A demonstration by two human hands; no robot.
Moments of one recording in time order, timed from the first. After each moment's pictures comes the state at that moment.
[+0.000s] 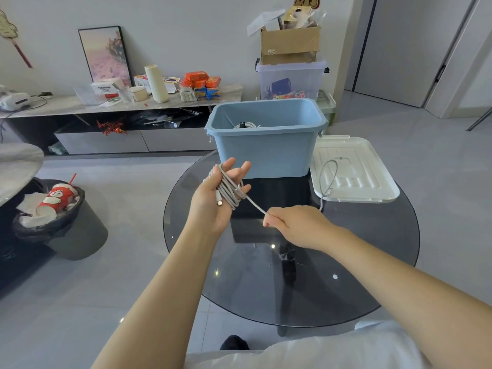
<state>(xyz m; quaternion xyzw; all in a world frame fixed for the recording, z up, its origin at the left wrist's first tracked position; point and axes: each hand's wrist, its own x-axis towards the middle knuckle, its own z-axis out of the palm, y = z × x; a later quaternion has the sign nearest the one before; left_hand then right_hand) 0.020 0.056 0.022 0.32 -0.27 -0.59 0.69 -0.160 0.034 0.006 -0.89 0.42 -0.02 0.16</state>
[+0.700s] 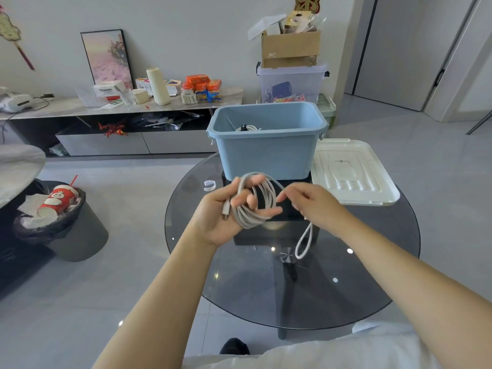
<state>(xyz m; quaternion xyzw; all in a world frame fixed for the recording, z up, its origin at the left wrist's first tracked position) 0.018 0.069 0.022 0.12 -0.32 -0.80 0.50 -0.177 0.018 0.019 -0.78 0.43 -0.28 0.36</state>
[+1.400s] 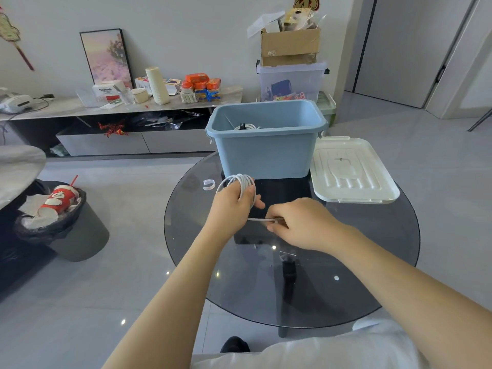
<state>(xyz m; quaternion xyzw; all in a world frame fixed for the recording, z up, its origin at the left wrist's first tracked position) 0.002 0.062 0.014 0.63 -0.60 -0.25 0.43 -0.160 0.052 0.033 -0.91 0.40 -0.07 0.11</state>
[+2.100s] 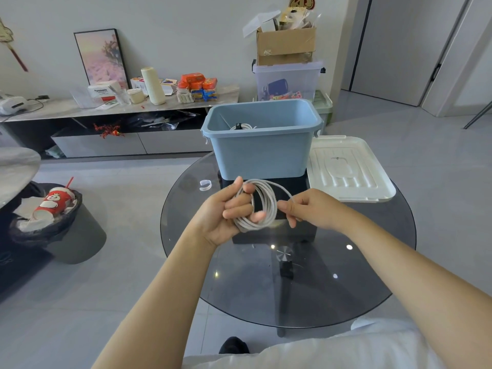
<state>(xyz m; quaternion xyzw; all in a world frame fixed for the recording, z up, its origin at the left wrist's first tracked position) 0.016 0.063 0.017 0.17 -0.28 -0.82 0.47 -0.191 0.020 0.026 -0.78 0.43 -0.16 0.41</state>
